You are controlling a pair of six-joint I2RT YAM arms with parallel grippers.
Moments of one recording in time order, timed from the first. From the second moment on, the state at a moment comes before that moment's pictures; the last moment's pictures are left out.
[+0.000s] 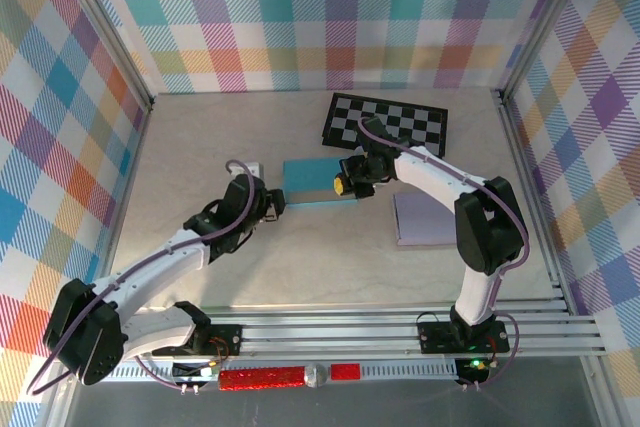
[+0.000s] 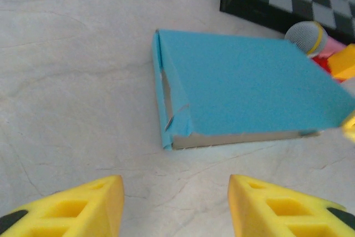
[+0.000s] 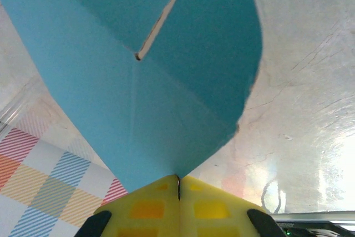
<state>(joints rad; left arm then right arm) -0.59 1.14 0.75 -0.29 -0.24 -0.58 0.54 1.82 1.37 -0.64 -0.43 1.77</state>
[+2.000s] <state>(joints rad) -0.30 1.89 1.26 -0.48 0.30 -0.55 0.36 2.14 1.82 -1.03 -0.45 0.54</state>
